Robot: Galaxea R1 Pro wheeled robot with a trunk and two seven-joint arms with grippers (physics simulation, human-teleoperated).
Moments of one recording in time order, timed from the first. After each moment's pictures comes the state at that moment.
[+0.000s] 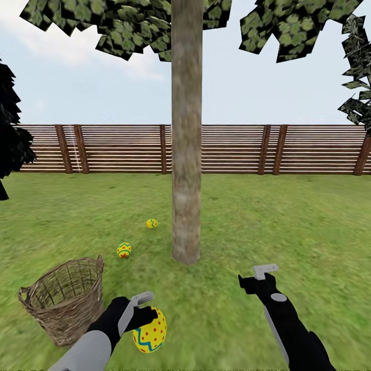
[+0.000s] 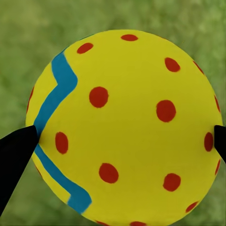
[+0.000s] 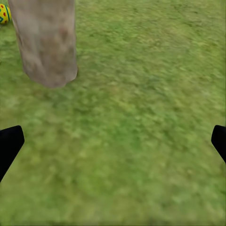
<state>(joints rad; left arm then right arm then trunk) -0.65 -0.15 0.40 -0.40 -0.12 0.61 -0.02 -0.35 -0.03 0.00 -1.16 0.12 0.41 0.01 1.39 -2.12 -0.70</state>
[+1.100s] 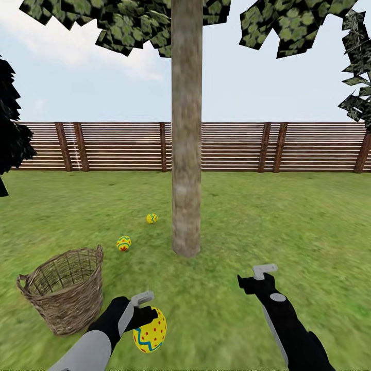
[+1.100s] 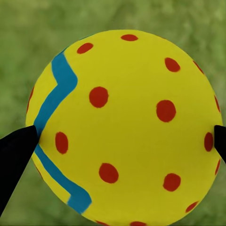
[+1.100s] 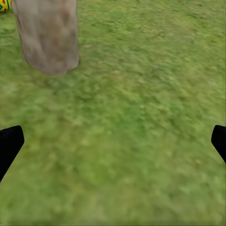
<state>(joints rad) -0.65 -0.15 0.40 -0.40 -0.12 0.61 -0.02 -0.35 -0.03 0.01 -1.16 0.12 0.41 0.00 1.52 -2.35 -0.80</state>
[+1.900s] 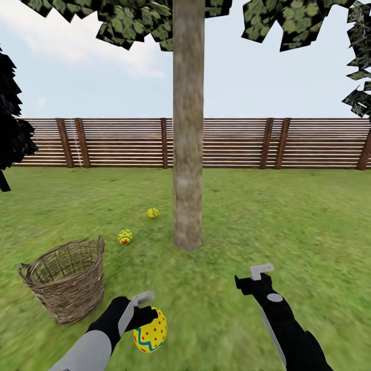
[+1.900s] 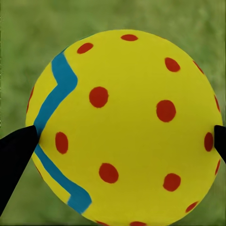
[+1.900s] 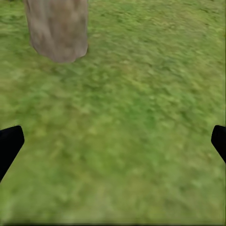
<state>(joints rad) -0.65 -0.15 0.40 -0.40 -0.12 0.61 -0.02 -0.35 -0.03 0.03 -1.16 0.12 0.41 0.00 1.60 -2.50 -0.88</state>
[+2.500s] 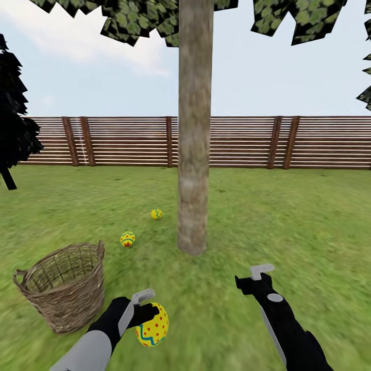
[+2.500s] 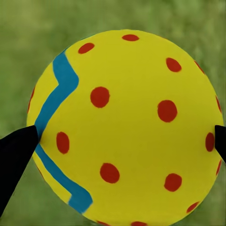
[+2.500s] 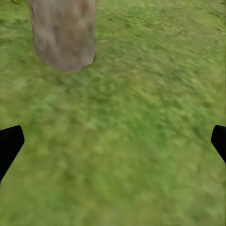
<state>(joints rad) -0.65 -0.15 0.40 -0.40 -0.12 0.56 -0.05 -0.35 -0.03 0.03 -1.16 0.12 0.41 0.00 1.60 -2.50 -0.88</state>
